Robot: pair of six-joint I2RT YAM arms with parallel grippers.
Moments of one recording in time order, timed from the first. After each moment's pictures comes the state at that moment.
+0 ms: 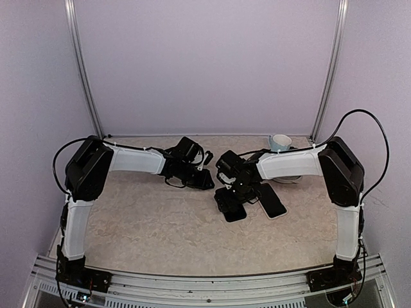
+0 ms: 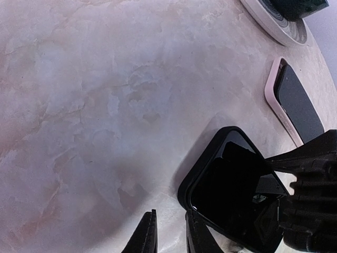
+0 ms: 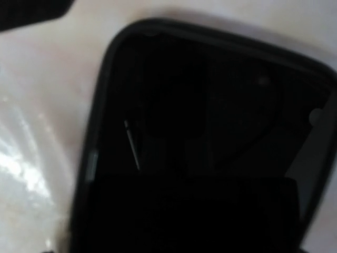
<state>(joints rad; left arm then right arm) -0.73 2.20 1.56 -0.22 0.28 -0.33 0.82 2.05 1.44 -0.62 0.07 0.31</state>
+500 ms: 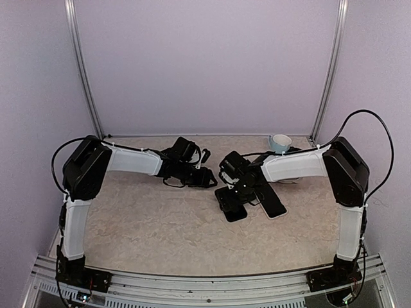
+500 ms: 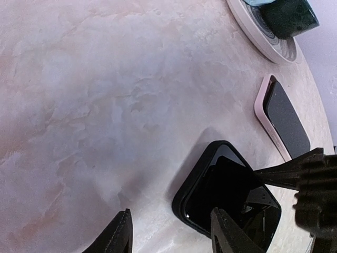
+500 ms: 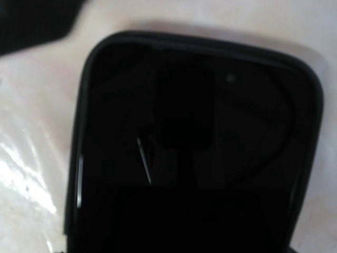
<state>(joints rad) -0.71 2.19 1.53 -0.14 0.31 -0.38 0.82 2.02 1.37 -0.54 0.07 0.32</state>
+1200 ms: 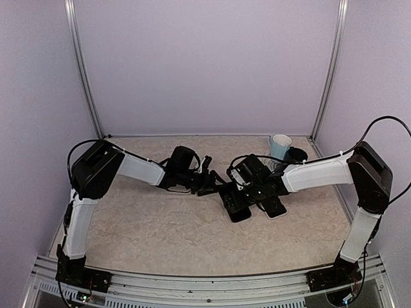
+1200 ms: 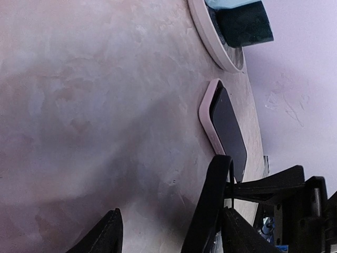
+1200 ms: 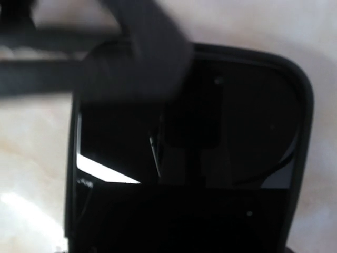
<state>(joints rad) -0.69 2.27 1.42 0.25 0.60 -0.75 0.82 1.80 1.07 -0.24 0.06 0.30</state>
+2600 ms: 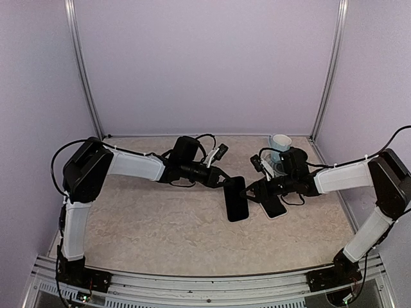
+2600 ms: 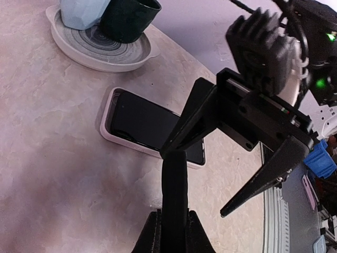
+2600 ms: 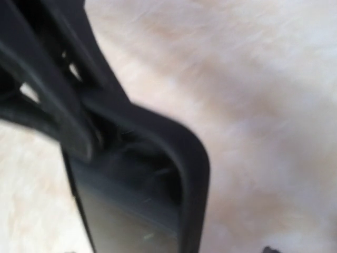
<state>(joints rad) -0.75 2.17 1.46 0.20 0.71 -0.31 0.50 1.60 0.77 0.15 -0.54 0.11</state>
